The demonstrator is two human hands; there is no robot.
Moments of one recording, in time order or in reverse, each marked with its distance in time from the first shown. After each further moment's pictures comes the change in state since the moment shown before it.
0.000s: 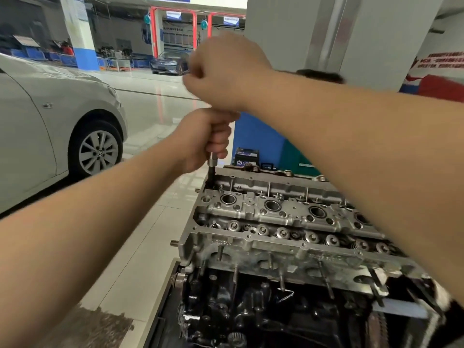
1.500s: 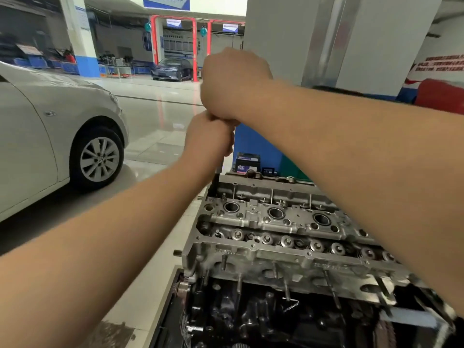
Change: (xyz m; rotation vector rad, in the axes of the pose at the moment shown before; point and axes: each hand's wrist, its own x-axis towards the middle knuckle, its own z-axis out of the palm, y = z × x) left_hand -0.009 -0.003 0.022 0.240 0.294 0.185; right_hand 0.006 -0.004 0.001 -0.129 -0.090 0.172
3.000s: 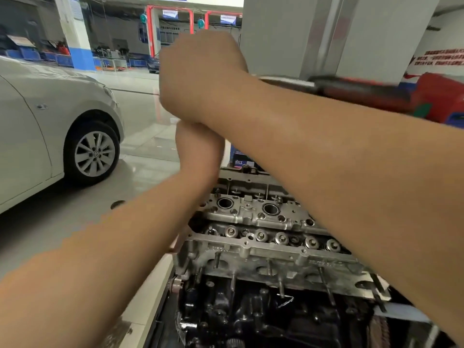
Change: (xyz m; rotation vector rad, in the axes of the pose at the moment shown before) left_hand 0.007 -0.024 0.008 0.063 0.186 0.003; right_hand -0.003 -0.025 0.002 -0.188 0.146 -0.167
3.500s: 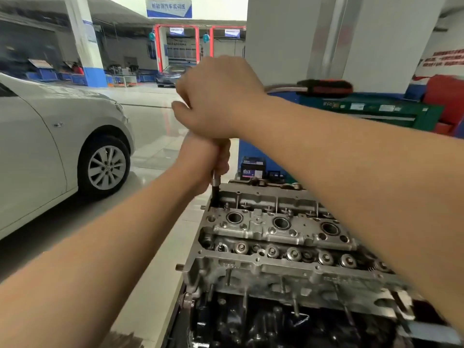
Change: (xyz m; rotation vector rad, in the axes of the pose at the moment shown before) left_hand 0.012 0.010 -0.017 -0.294 -0.298 -0.114; right_hand -0.008 0.017 0.008 0.181 0.096 -0.074
